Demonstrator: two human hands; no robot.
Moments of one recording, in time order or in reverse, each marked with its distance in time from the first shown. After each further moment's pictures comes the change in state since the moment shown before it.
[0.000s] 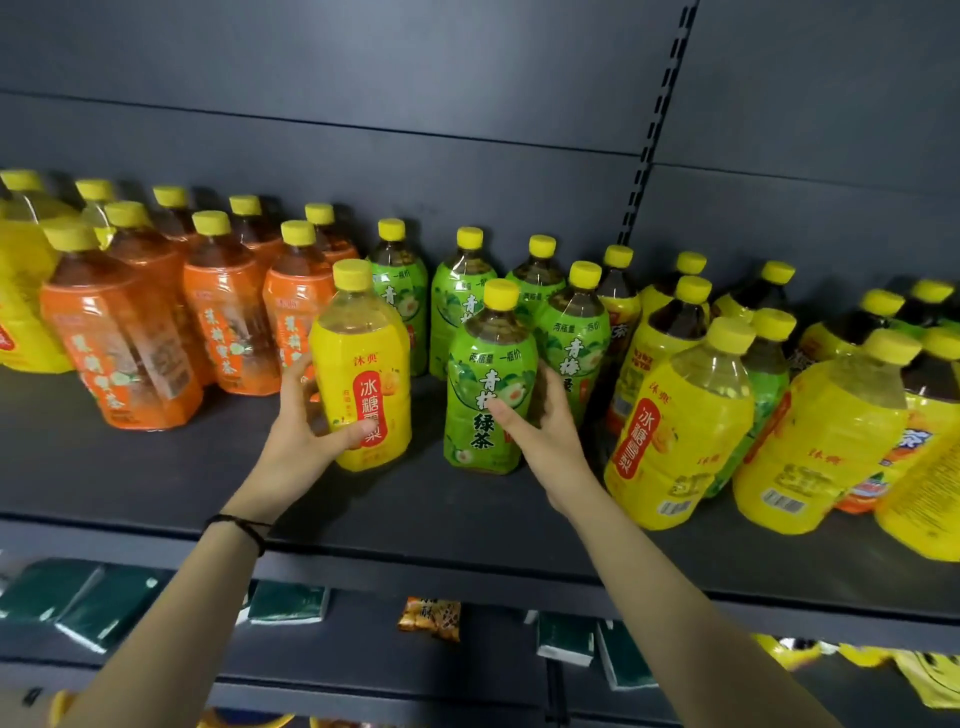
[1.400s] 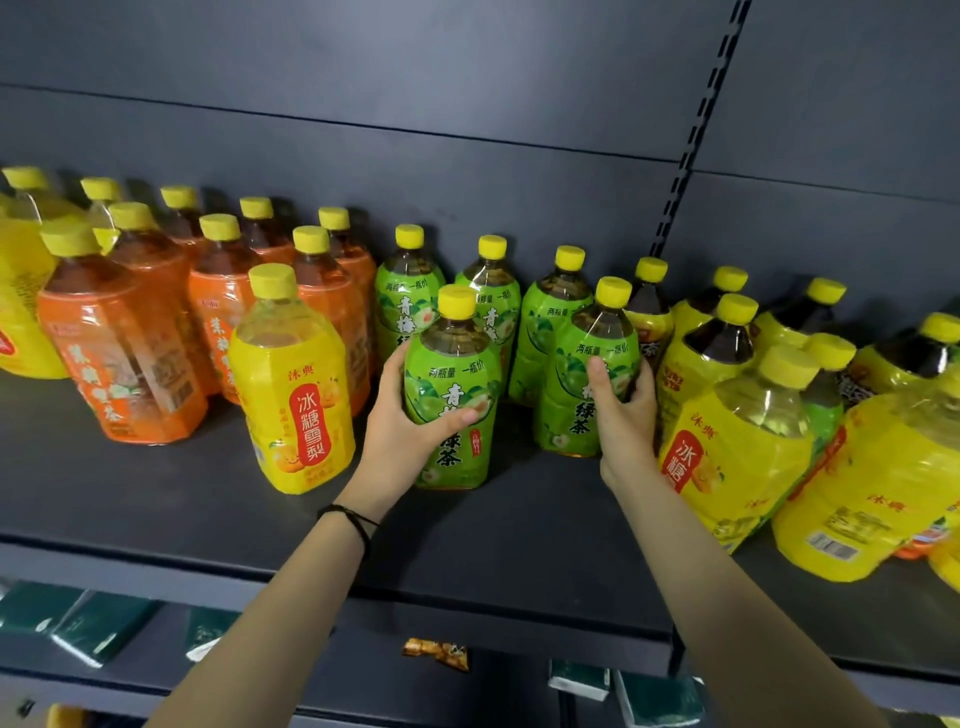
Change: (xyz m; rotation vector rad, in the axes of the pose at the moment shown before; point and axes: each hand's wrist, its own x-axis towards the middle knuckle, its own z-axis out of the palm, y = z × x) left_hand 0.027 0.020 0.074 -0.133 0.038 0.021; right_hand 0.059 -0.002 -0.035 0.097 0.410 -0.059
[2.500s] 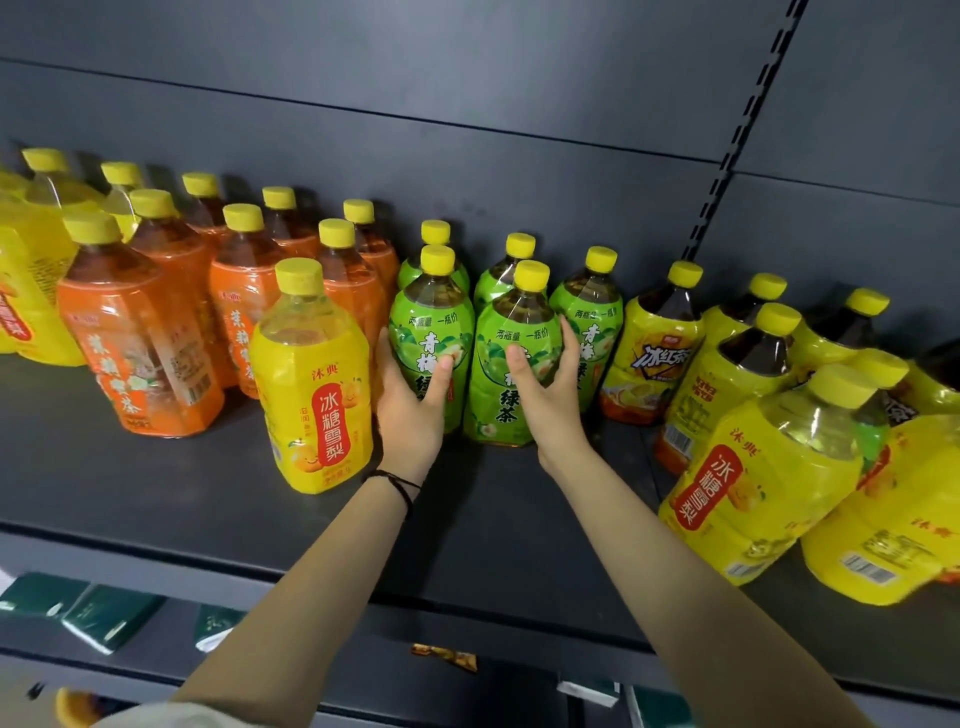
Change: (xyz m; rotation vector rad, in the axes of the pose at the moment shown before) left_hand 0.036 -0.020 0.006 0.318 0.412 0.012; right_hand -0.019 -0.001 0.086 -0.043 -0.266 -0.032
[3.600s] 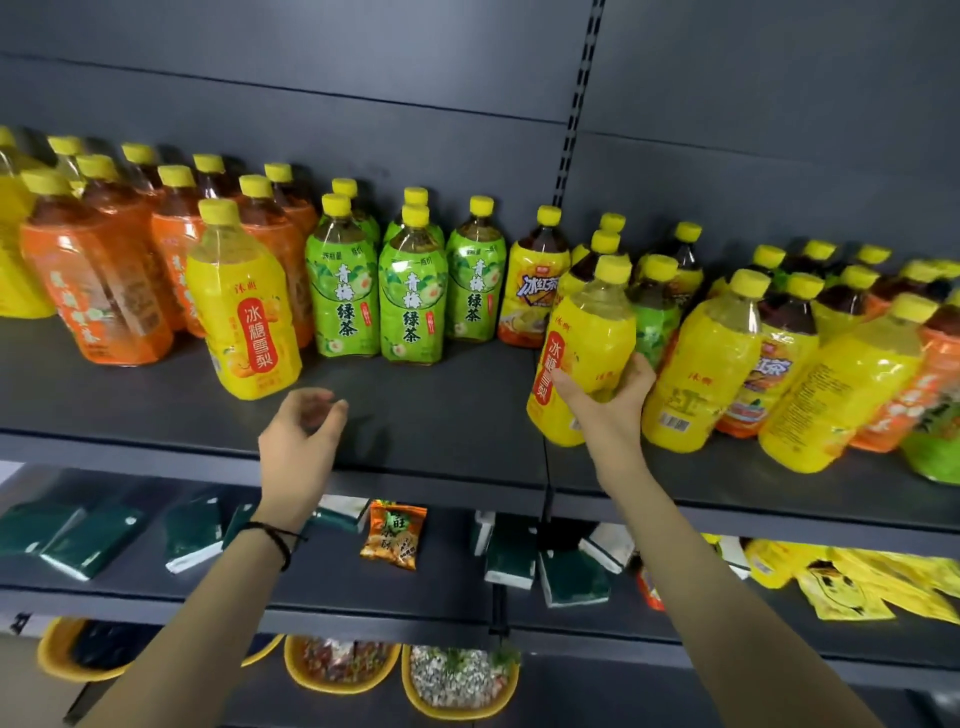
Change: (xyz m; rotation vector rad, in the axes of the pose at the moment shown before) left_hand -0.147 0.024 -0.085 0.039 -0.090 -0.113; right_hand -0.130 -0.025 -0.187 -0.134 0.245 0.027
